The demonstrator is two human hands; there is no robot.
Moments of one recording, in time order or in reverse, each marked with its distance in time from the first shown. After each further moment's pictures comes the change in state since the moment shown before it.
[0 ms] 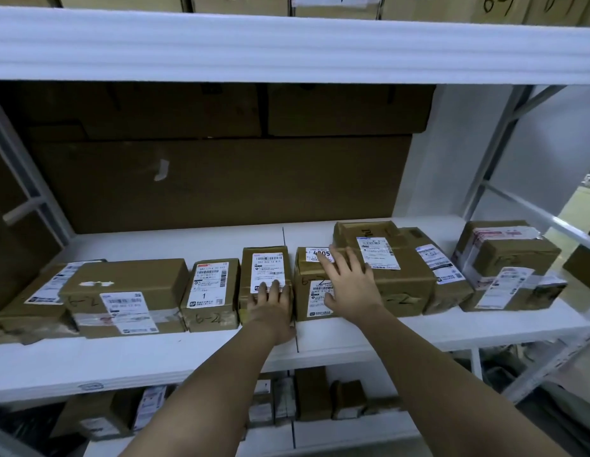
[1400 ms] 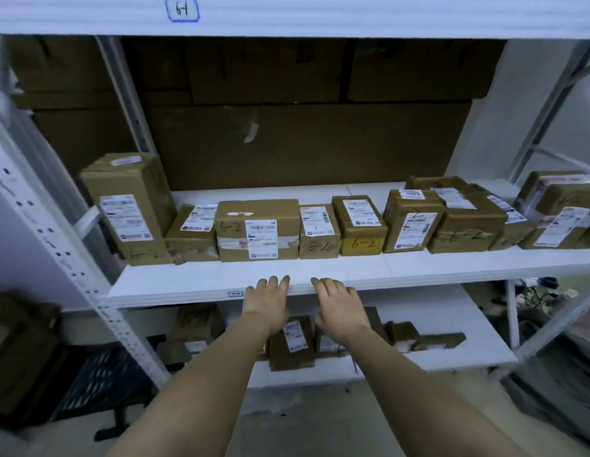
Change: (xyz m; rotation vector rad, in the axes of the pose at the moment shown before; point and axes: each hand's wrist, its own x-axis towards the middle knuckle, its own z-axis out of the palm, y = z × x) left_hand -0.181 -0.220 0.092 0.060 0.138 0.010; right_hand -0.134 -0.302 0.021 0.105 -0.109 -0.055
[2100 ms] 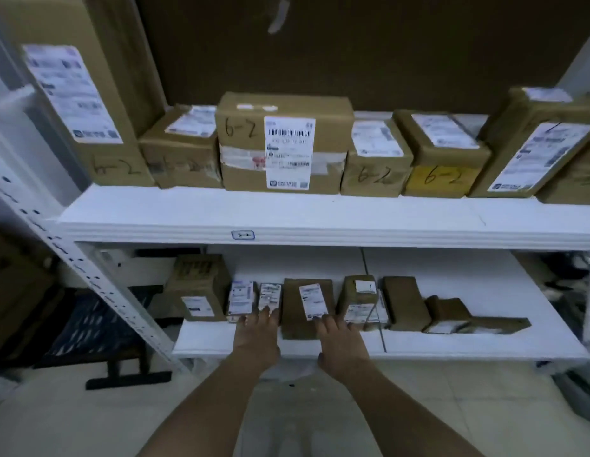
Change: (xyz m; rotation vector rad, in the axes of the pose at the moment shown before) left_hand 0.056 -0.036 0.267 -0.059 -0.288 -0.096; right_hand 0.036 -0.024 0.269 -0.092 -0.372 -0.072
